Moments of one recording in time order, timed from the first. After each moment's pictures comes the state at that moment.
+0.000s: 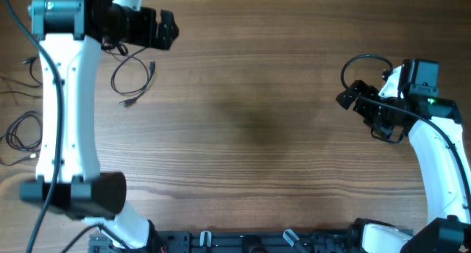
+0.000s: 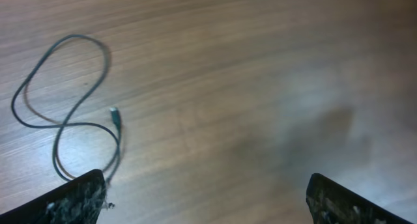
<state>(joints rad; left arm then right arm) -0.05 1.80 2.15 -1.39 0.29 0.17 -0.19 1.38 1.00 -0.82 -0.34 0.41</state>
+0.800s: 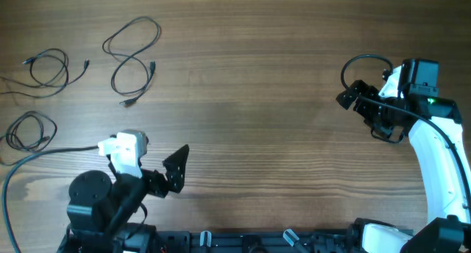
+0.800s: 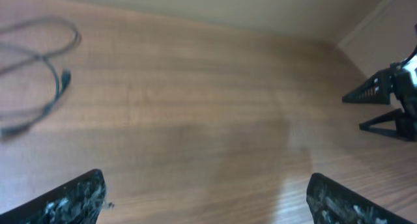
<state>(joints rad) -0.14 0.37 0.70 -0.77 0.28 -0.25 -0.19 1.38 1.00 -0.81 -0.34 0.41</state>
